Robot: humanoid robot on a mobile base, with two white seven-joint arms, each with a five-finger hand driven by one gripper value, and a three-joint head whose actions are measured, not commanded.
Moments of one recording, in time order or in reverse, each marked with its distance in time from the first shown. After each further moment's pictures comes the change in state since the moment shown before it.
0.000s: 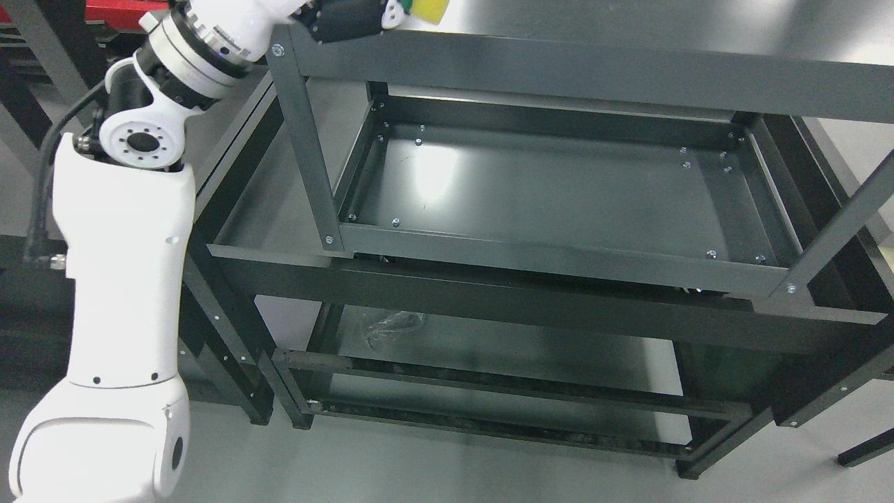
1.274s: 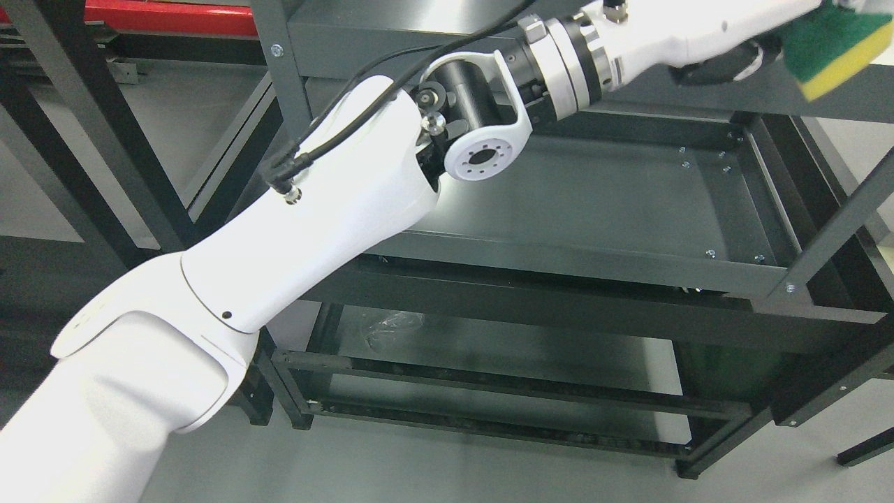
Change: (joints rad) left arm -0.337 -0.113 -0.894 0.124 -0.149 0.487 0.433; right arm 0.000 0.000 0.000 0.000 0.000 0.000 0.000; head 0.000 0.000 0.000
